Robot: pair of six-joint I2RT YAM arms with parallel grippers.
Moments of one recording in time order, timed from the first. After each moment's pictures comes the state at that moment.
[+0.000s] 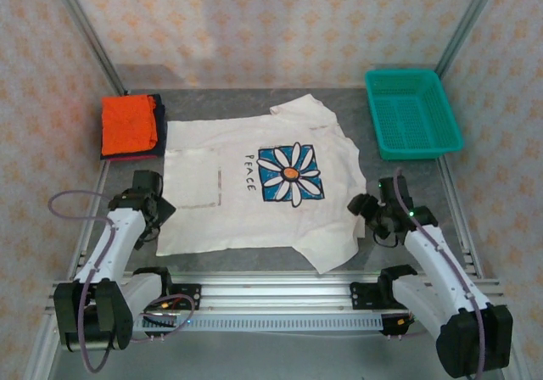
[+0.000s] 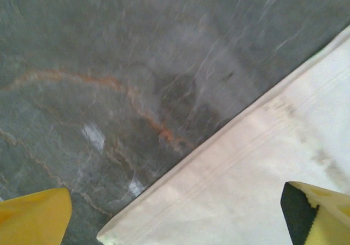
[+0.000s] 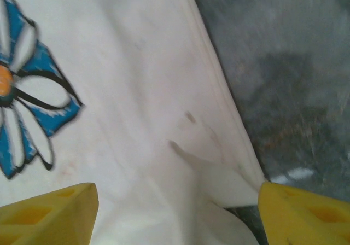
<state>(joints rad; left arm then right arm) 0.12 1.03 0.65 -0.94 -0.27 -0.88 0.16 0.86 0.58 -0.76 -0.13 0.80</state>
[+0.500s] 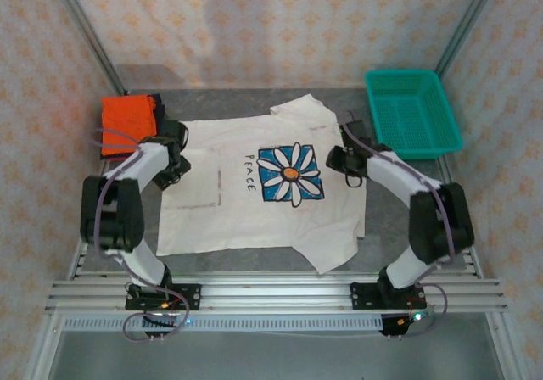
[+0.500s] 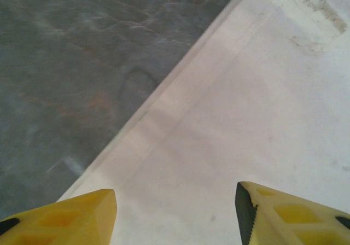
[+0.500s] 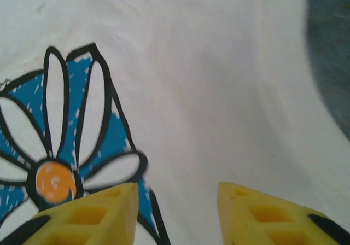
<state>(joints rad) 0.00 1.72 1.14 -0.75 -0.28 -0.88 0.29 1.64 1.08 -0.45 0.01 0.58</state>
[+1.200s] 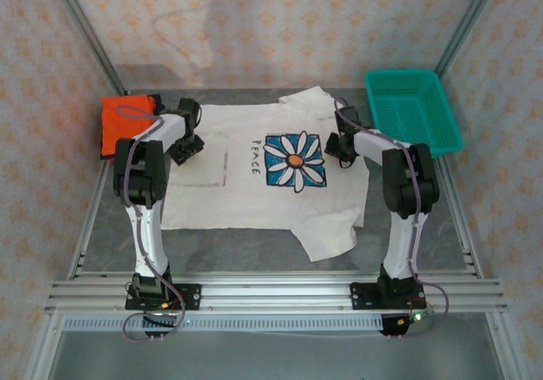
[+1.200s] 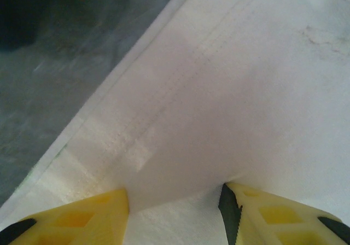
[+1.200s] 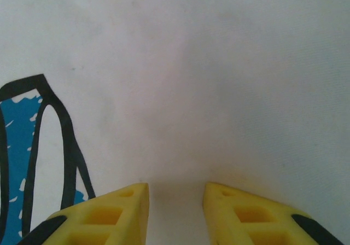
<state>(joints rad) -0.01 2.19 1.66 -0.86 -0.20 -0.84 0.20 2.05 1.39 -0.43 -0.01 0.58</state>
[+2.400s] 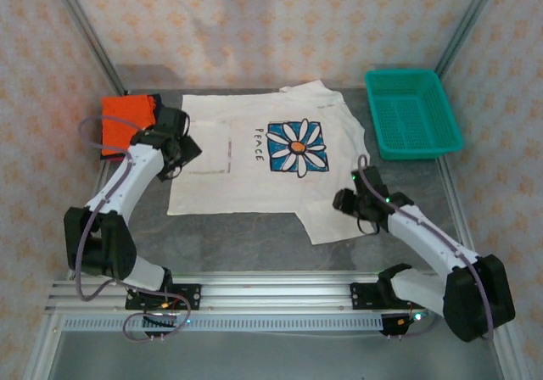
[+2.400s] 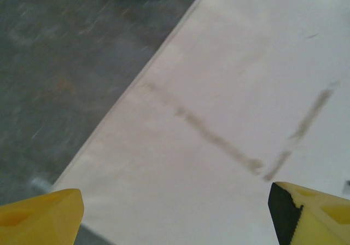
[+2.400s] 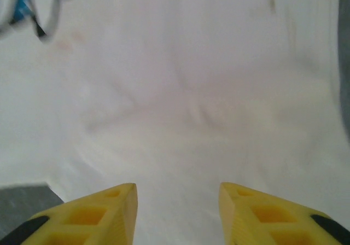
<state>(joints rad) -0.09 1.46 1.17 -0.88 -0.21 -0.85 0.39 1.07 0.56 -0.54 -0.05 0.69</state>
